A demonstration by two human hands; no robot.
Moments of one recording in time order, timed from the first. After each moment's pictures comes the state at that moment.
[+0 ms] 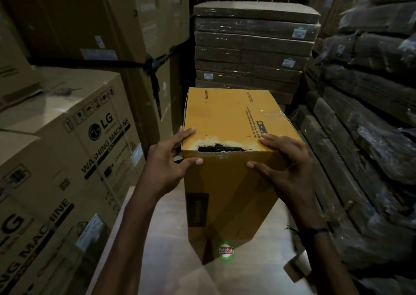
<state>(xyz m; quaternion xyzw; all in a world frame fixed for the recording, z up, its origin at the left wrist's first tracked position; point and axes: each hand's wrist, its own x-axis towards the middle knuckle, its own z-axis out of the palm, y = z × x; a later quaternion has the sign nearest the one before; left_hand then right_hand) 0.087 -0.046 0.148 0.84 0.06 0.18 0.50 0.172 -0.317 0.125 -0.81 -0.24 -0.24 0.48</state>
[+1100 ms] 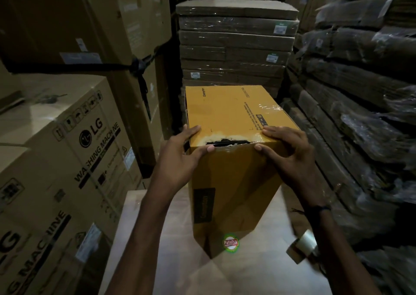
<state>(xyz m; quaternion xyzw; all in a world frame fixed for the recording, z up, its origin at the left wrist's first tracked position) 0.088 -0.041 0.153 0.84 0.03 0.19 0.50 0.166 -0.312 0.128 -0.83 -0.20 -0.25 0.45</state>
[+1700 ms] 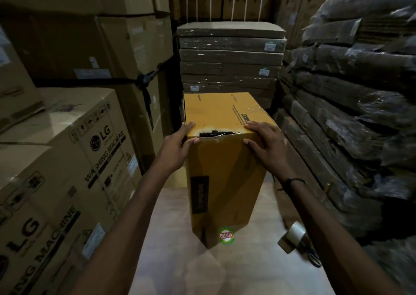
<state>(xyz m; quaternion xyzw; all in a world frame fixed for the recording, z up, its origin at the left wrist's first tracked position) 0.074 -0.036 0.149 0.90 -0.01 0.15 0.41 0.159 -0.323 0.125 -0.87 -0.25 -0.22 0.37</state>
